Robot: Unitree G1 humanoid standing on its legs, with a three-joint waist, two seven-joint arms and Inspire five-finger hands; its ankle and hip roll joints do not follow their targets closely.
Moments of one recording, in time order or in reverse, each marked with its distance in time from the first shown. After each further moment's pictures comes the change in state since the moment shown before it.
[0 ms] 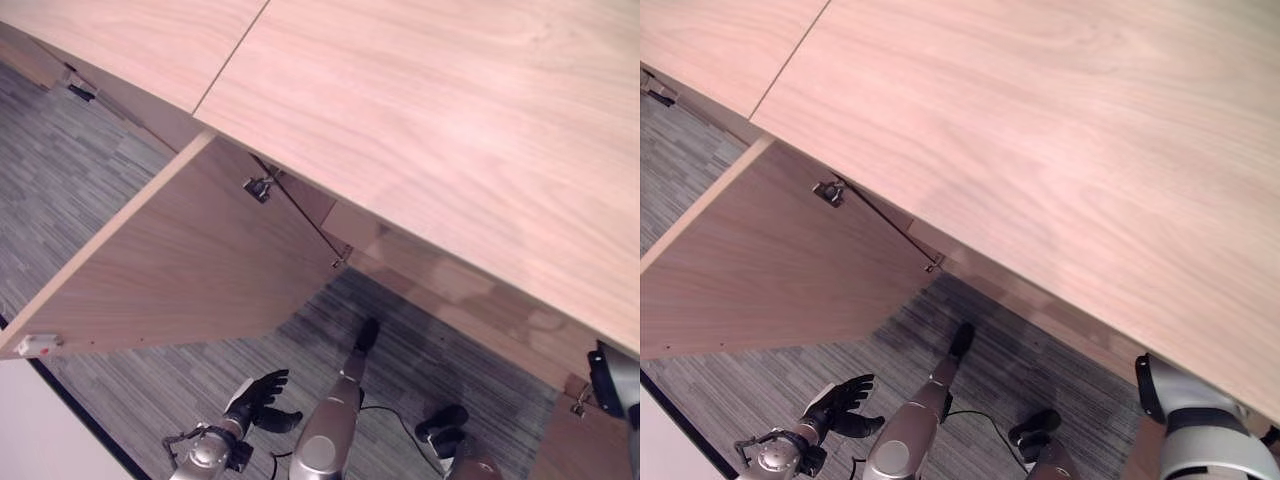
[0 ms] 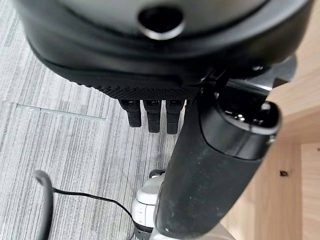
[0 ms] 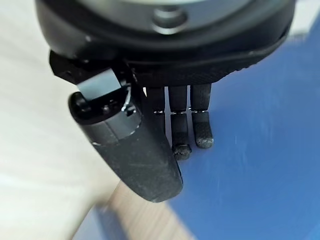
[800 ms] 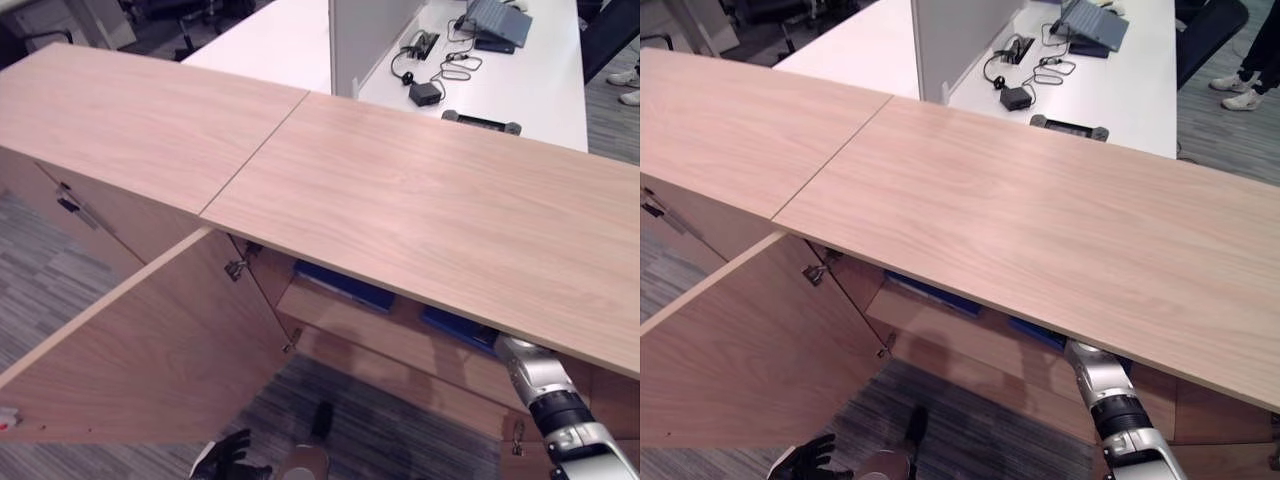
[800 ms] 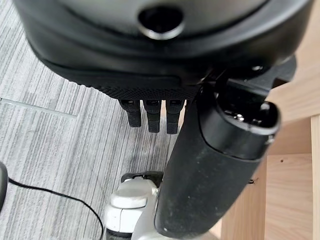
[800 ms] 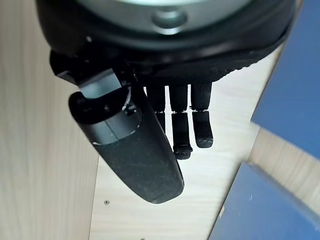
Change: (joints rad) left arm 0.200 -0.072 0.200 0.132 0.051 0.022 -0.003; right arm 0.585 0.187 -0.052 -0.782 -0.078 -0.093 0.046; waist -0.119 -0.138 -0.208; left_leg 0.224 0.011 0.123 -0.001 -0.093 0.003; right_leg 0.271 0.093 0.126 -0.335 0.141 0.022
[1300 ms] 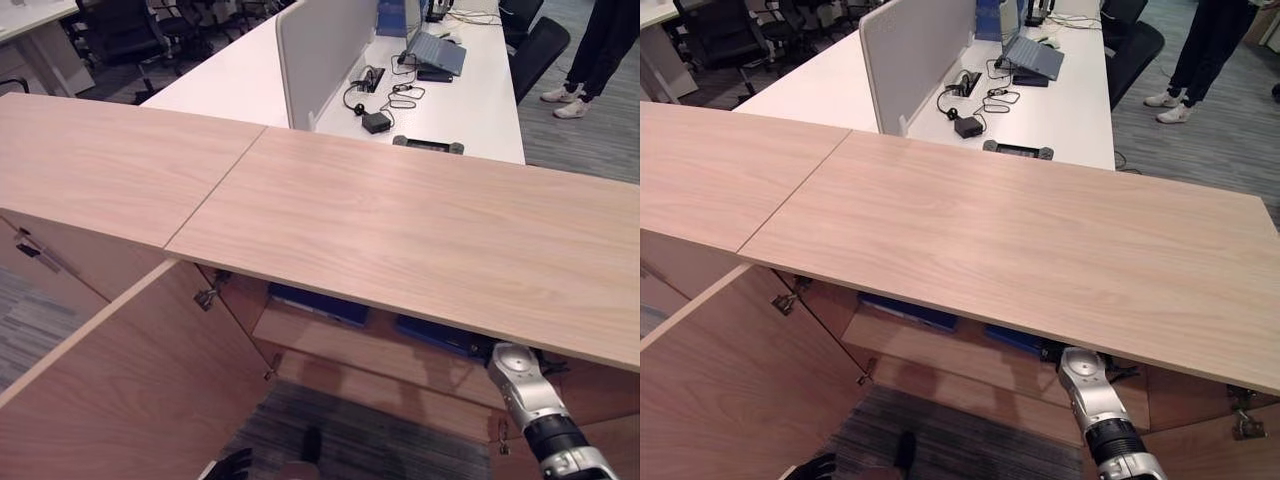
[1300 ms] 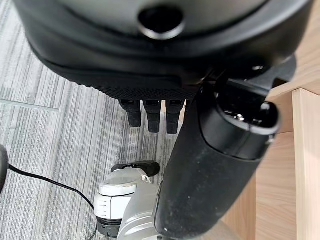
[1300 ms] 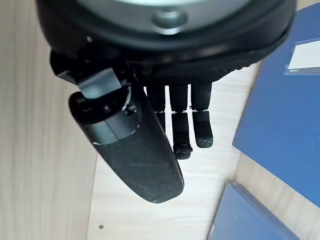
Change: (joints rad) left arm 0.031 -0.008 0.006 -0.001 0.000 0.003 0.003; right arm 0.062 0.035 0.037 -0.005 -0.043 0.009 0.040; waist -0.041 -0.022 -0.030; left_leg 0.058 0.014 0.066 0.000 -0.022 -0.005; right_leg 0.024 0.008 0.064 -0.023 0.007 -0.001
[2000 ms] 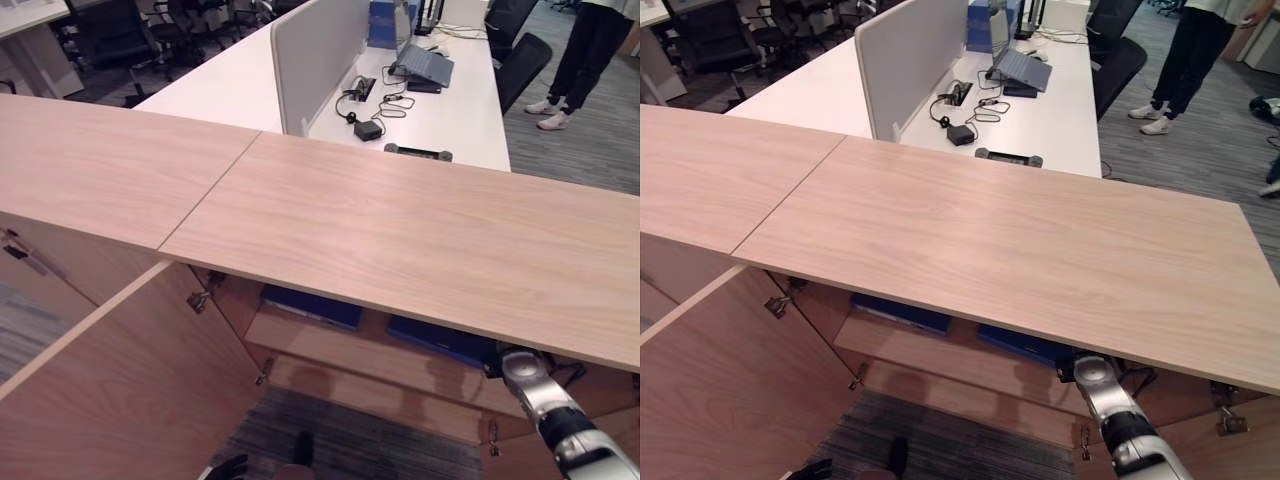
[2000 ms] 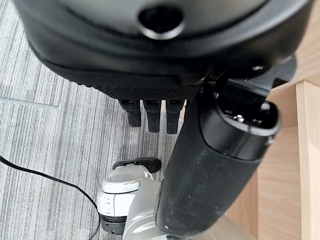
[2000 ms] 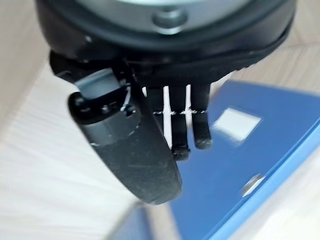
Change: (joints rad) left arm -0.001 0.016 -0.016 0.015 -0.001 0.000 -0.002; right arm -0.186 -0.092 0.132 0.489 -0.135 0.088 0.030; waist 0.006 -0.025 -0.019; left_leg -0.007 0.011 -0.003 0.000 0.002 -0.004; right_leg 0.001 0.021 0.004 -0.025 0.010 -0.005
